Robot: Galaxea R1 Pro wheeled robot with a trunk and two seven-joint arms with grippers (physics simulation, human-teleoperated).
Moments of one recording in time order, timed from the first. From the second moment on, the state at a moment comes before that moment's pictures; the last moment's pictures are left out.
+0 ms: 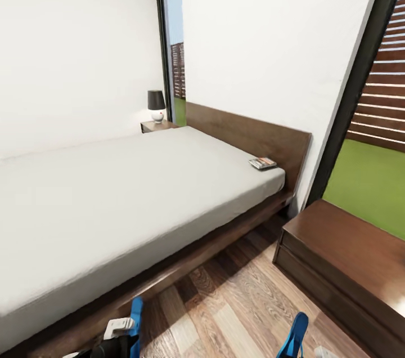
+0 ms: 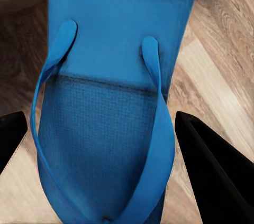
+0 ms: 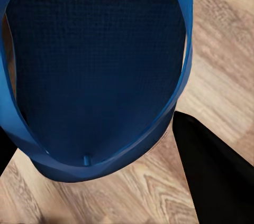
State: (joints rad) left arm -0.51 0.14 0.42 -0.03 -0.23 -0.11 -0.55; right arm -0.37 -0.24 -0.07 -0.14 -0.39 0.10 0.63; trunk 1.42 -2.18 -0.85
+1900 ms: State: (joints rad) left arm -0.51 0.14 0.42 -0.03 -0.23 -0.11 -0.55; right arm -0.37 -0.24 -0.07 -0.14 -0.39 0.10 0.63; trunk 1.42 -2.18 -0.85
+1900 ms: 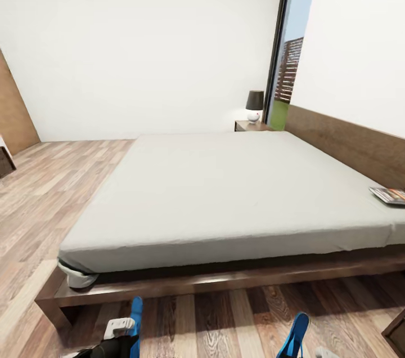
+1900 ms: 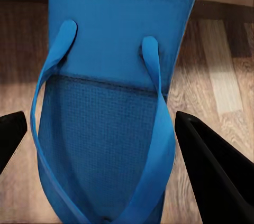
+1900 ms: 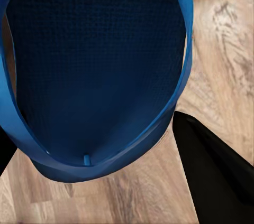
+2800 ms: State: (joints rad) left arm -0.51 0.14 0.43 -0.03 -0.23 -0.11 -0.55; right arm -0.37 -0.24 -0.08 -0.14 -0.39 0.10 0.63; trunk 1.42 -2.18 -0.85
